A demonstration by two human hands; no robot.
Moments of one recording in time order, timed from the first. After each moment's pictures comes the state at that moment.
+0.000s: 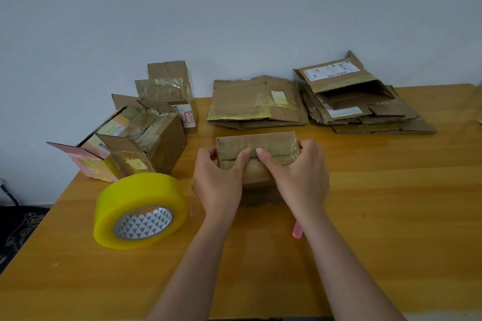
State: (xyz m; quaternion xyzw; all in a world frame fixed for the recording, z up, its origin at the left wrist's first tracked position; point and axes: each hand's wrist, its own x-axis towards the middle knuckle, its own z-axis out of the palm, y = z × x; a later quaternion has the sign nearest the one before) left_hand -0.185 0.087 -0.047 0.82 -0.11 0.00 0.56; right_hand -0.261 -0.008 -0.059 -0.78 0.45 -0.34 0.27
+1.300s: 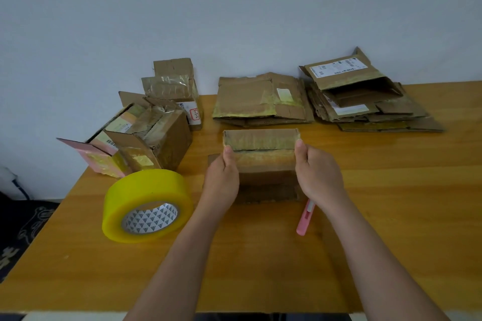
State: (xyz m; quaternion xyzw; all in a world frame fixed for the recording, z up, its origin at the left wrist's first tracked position) left_hand -0.177 0.098 -0.040 0.82 -0.19 -0.17 0.51; right_hand -0.278 -0.032 -0.050 -0.86 0.36 -0.22 0.30
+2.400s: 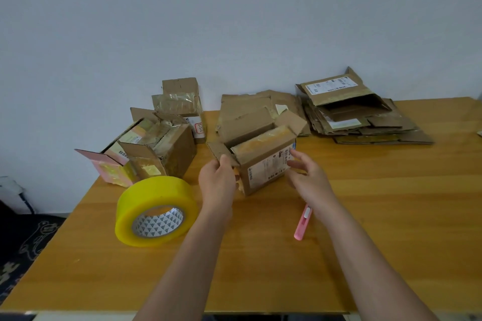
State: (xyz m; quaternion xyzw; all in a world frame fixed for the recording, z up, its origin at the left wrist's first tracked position) left_hand -0.188 0.096 -0.023 0.72 -0.01 -0.15 0.68; right_hand -0.281 -0.030 -0.060 -0.70 0.33 -0.25 0.58
